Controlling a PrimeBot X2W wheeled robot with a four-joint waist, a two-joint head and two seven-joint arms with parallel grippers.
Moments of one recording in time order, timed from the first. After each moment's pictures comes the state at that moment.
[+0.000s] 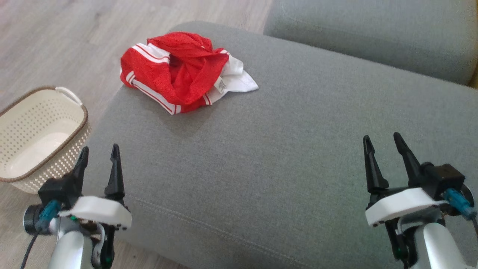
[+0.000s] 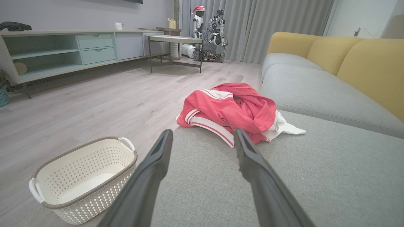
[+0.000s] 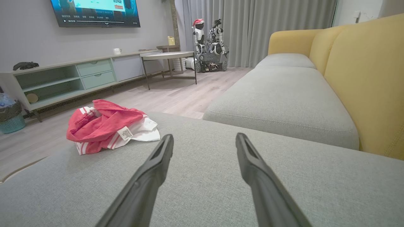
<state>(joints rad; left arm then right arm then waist) -0.11 0.14 -0.05 0.31 -0.20 -0.02 -0.25 -0.05 -0.05 0.01 0.12 0.11 0.13 -0.05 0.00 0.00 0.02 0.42</state>
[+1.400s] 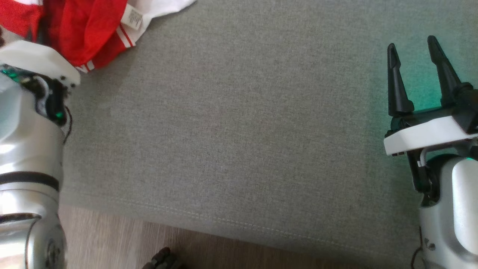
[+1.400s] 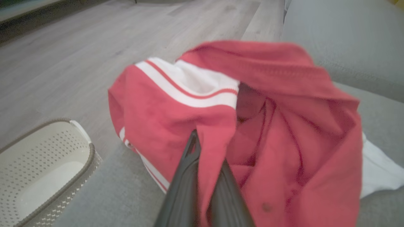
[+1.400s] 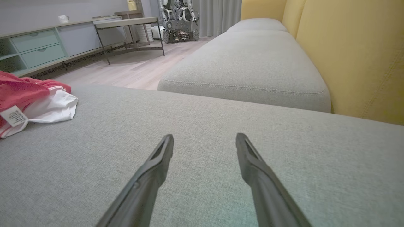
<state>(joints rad) -1.01 0.20 0.04 1.16 -0.28 -0.08 -0.24 -0.30 -0.08 -0.01 -0.08 0.01 0.13 0.08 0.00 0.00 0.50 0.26</state>
